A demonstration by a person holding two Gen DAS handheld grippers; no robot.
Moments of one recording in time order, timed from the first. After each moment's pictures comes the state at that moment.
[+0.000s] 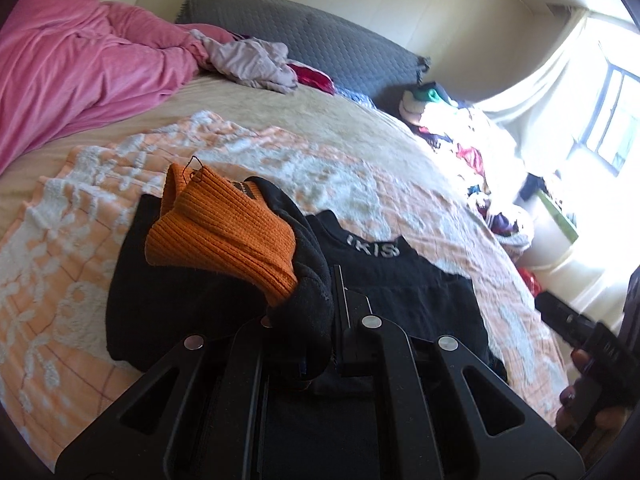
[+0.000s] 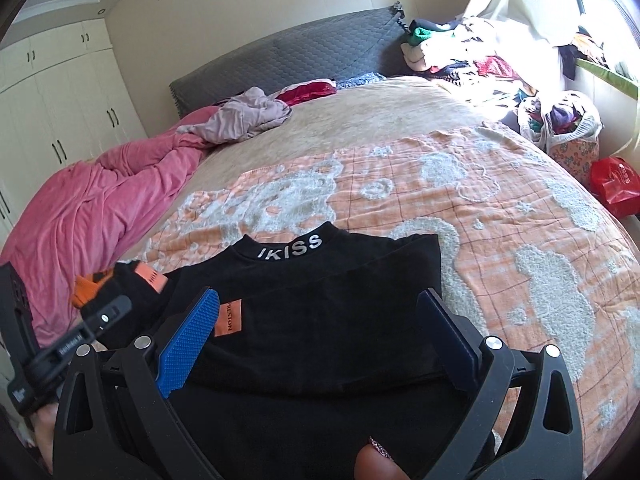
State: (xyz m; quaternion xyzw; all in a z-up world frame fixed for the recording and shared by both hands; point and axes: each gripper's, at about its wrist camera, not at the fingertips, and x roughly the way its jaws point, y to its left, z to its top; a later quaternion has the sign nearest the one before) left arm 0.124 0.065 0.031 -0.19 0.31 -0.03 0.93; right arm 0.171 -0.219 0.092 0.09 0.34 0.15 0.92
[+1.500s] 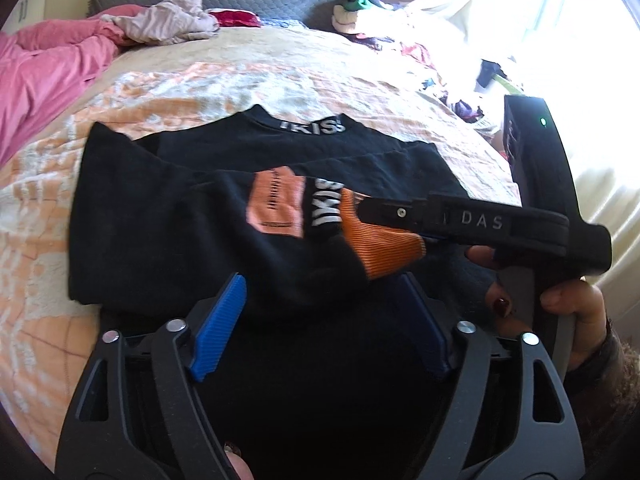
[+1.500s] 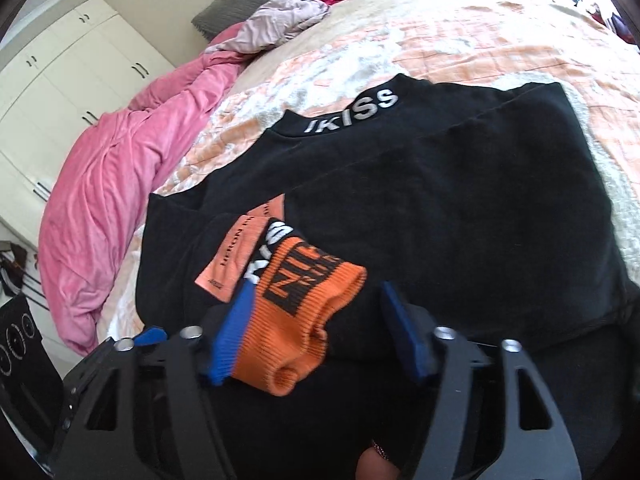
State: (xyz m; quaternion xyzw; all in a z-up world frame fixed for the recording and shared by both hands) left arm 0.095 0.018 -0.009 -0.07 0.41 -0.13 0.90; right arm 0.208 -0.157 -0.009 0.16 0.49 0.27 0.81
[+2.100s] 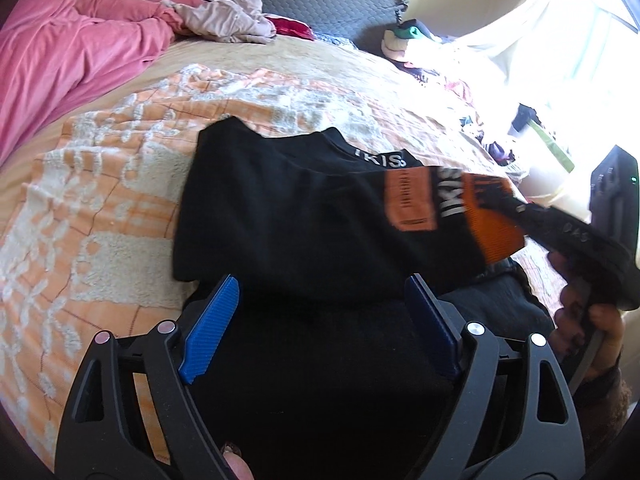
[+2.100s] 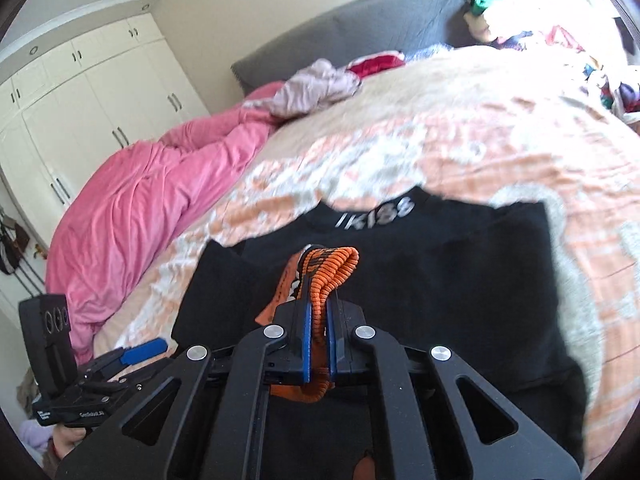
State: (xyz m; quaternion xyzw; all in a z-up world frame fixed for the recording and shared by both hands) left arm 0.090 0.076 0.000 -0.13 0.39 -0.07 0.91; right arm 0.191 -0.183 0.056 0.13 0.36 0.28 0.88
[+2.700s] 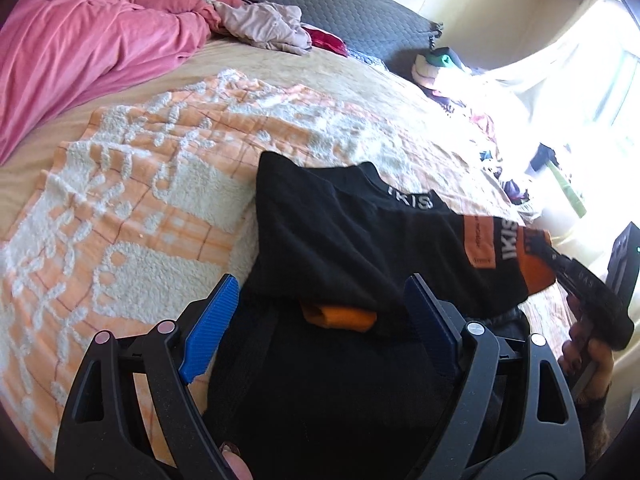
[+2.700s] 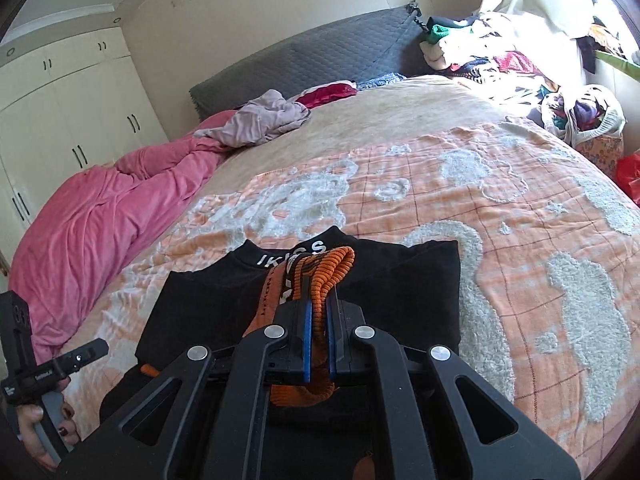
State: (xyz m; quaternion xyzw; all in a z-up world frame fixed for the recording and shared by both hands) left arm 0.104 0.106 0.013 -0.18 0.37 -0.02 0.91; right arm 0.208 -0.233 0.059 0.11 0.33 0.19 0.92
